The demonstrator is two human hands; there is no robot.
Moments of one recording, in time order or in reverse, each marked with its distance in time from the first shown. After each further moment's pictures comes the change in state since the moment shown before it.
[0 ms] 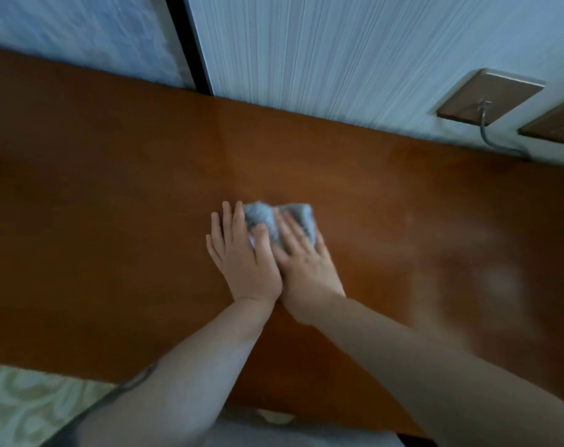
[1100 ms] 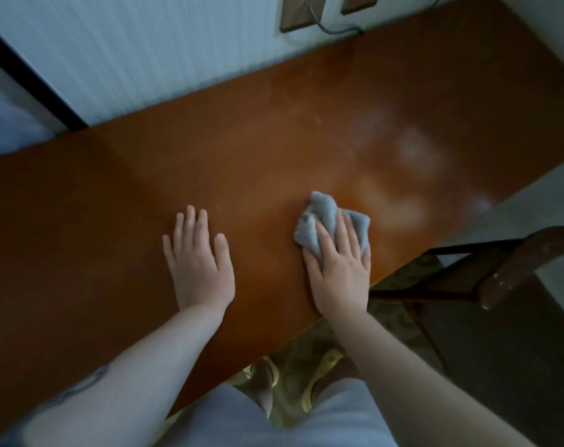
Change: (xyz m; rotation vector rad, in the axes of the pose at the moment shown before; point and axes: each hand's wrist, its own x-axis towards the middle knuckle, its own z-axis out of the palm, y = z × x) left_hand 0.033 -0.072 -0.066 0.401 -0.423 0.699; right_hand -0.103 -0.092 0.065 0.275 0.453 1.107
